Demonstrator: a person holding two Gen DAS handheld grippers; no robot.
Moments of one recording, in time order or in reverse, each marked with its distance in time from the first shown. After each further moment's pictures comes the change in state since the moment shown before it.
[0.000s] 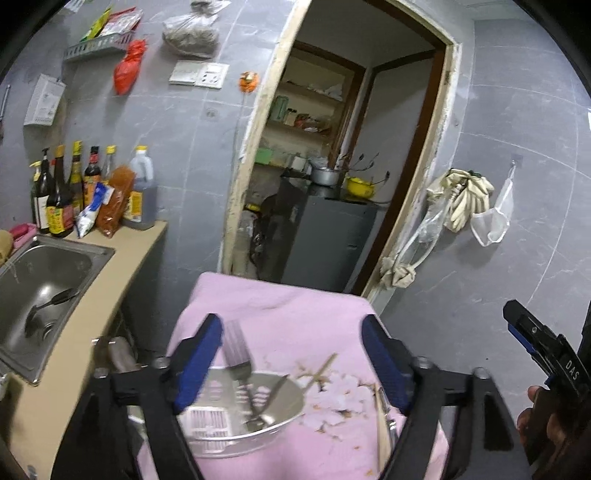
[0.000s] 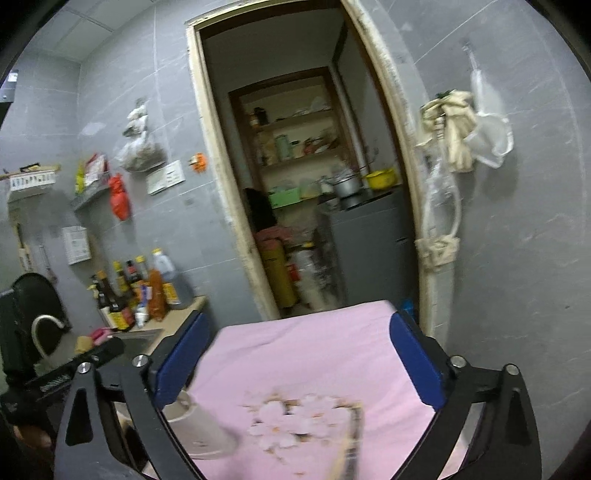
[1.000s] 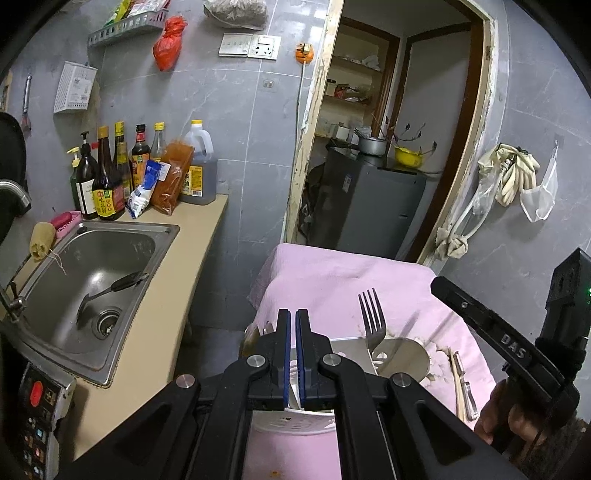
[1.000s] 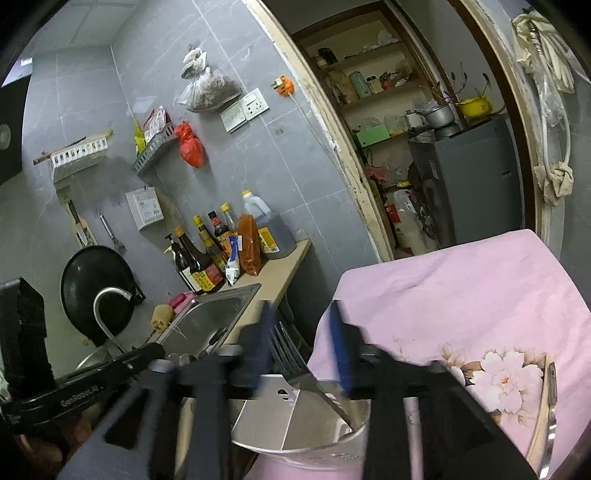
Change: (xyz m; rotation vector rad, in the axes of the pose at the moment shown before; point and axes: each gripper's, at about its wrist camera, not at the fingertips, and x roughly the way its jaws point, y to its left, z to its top) left arm -0.009 0.102 0.002 0.017 0.139 0.170; right arm 0.102 0.141 -0.093 0.085 0.202 0.401
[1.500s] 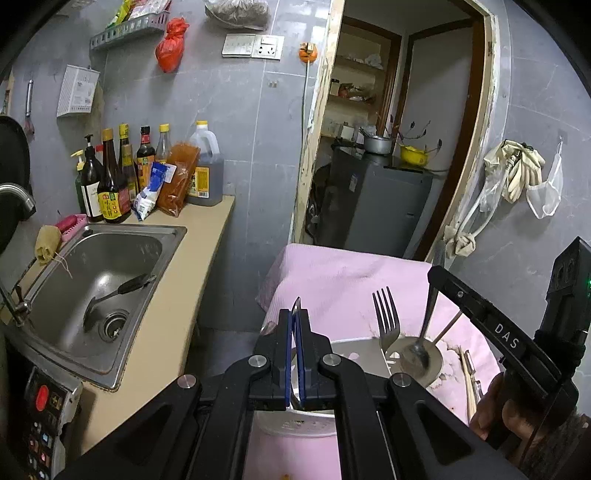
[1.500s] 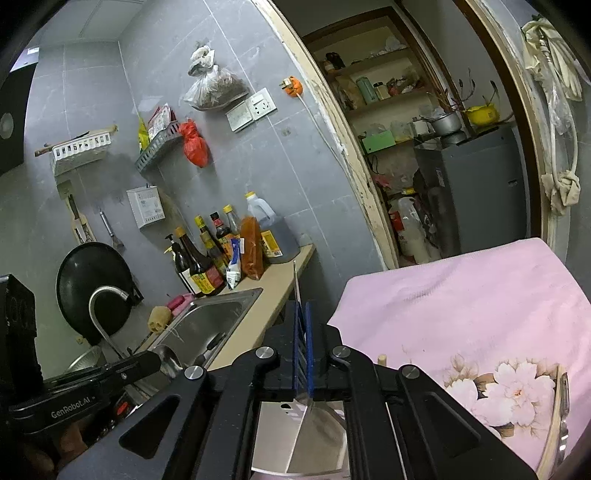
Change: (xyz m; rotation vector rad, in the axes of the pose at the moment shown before) left arm 0.005 0.004 0.000 0.016 0.001 0.028; right arm 0.029 0.010 -0.003 -0.031 -0.008 0.011
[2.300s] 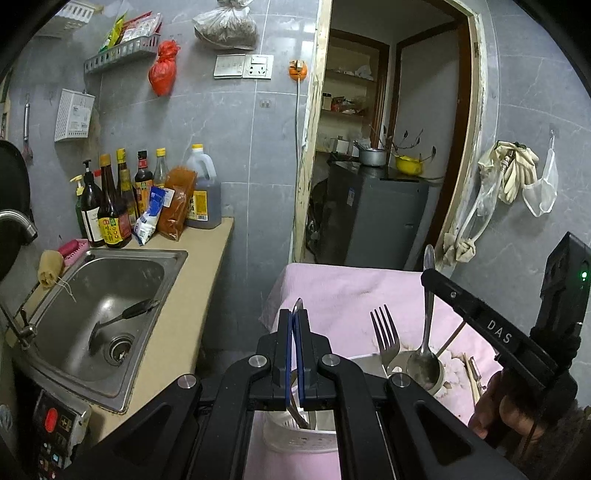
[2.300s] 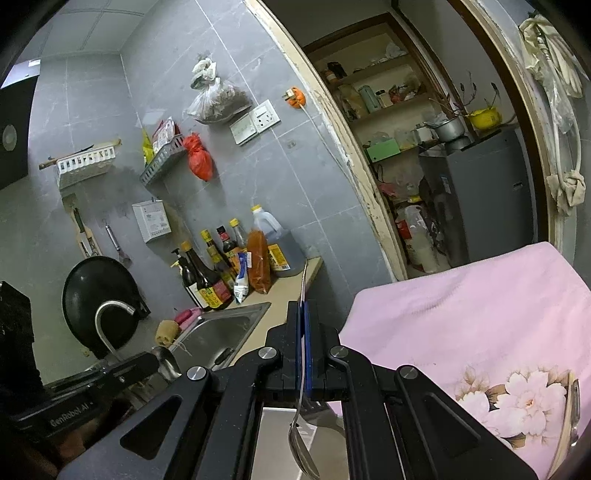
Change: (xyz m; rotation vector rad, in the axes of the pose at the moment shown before) left arm -0.007 -0.006 0.008 0.052 -0.075 0.014; right arm 0.008 0.007 0.013 0.011 -0.041 0.033
